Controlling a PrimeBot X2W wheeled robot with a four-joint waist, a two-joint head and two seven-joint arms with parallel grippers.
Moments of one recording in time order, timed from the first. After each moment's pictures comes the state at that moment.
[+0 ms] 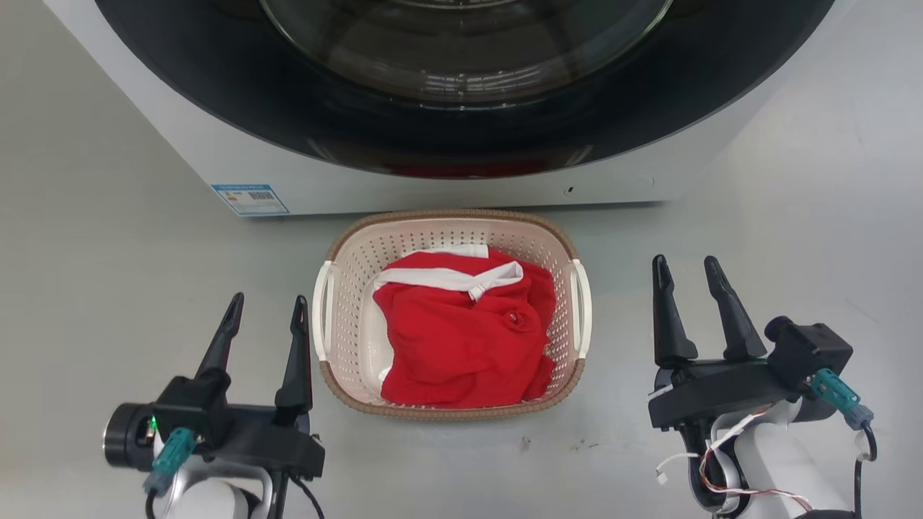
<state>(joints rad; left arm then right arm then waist) -0.26 0.09 -0.16 0.24 -0.24 0.02 -0.25 -0.40 -0.05 0.24 0.32 0.39 -0.02 -0.25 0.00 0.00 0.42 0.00</state>
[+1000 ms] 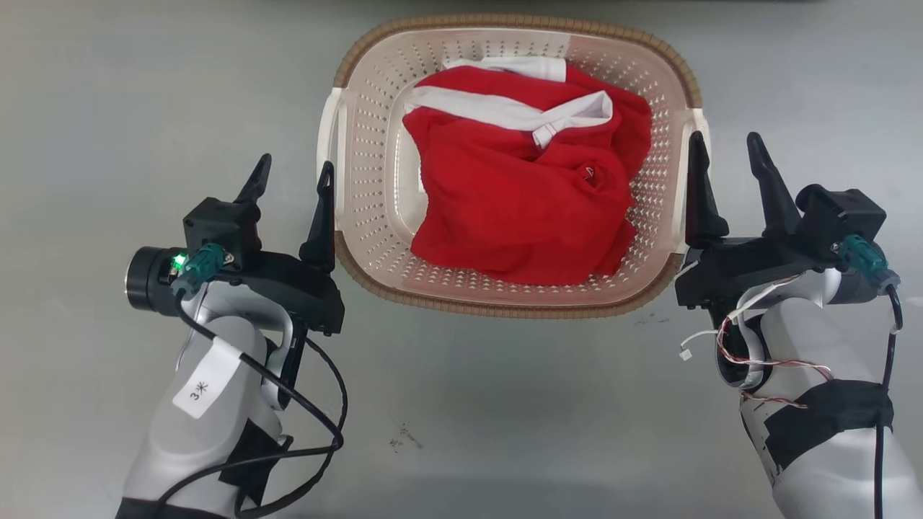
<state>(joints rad) -0.76 0.05 -0.20 0.69 -0.26 -0.04 -0.22 -0.76 -0.10 0.22 0.59 0.33 -0.03 -0.26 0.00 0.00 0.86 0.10</state>
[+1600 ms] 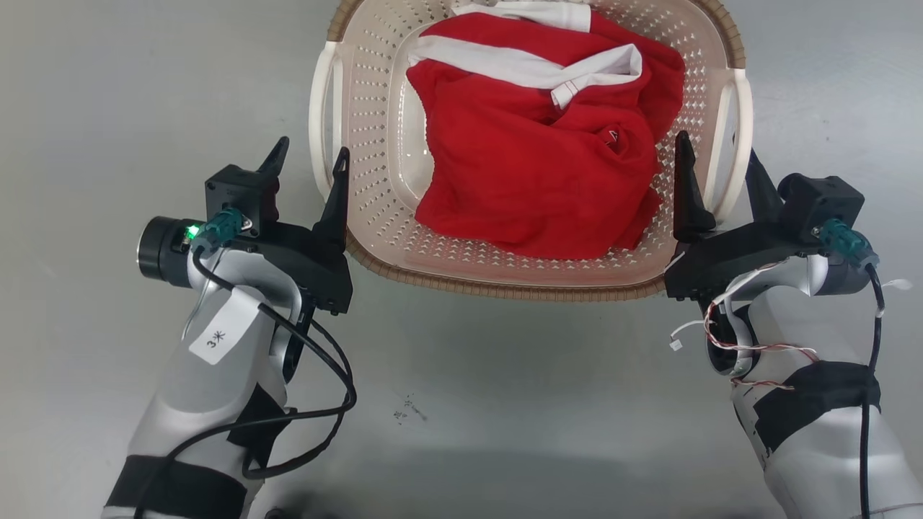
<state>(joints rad) -0.88 0.03 -0.25 0.87 -0.26 -0.07 -0.22 -0.82 -0.08 0.24 0.71 0.33 -0.03 -0.26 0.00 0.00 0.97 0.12</state>
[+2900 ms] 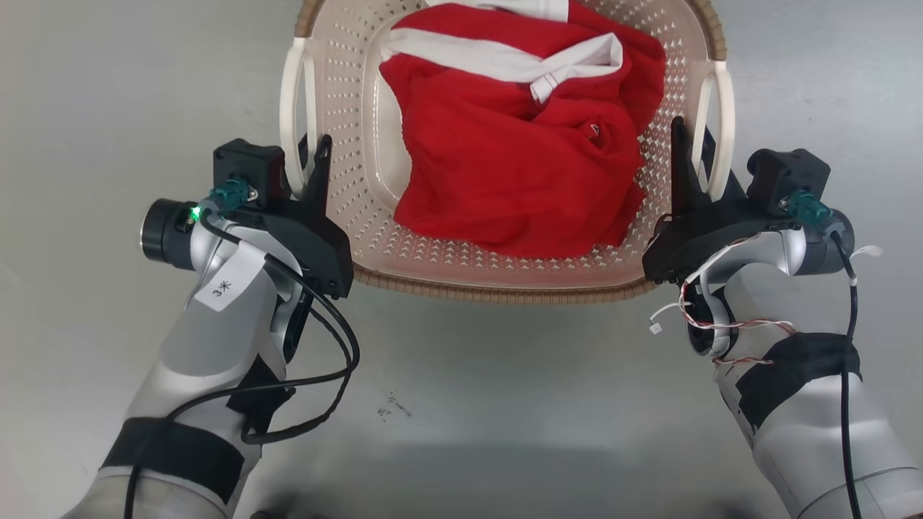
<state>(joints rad) -1.02 0.03 -0.38 1.06 -0.38 -0.09 -0.23 -0.93 -0.08 0.38 0.84 0.40 -0.06 -0.26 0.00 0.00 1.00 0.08</state>
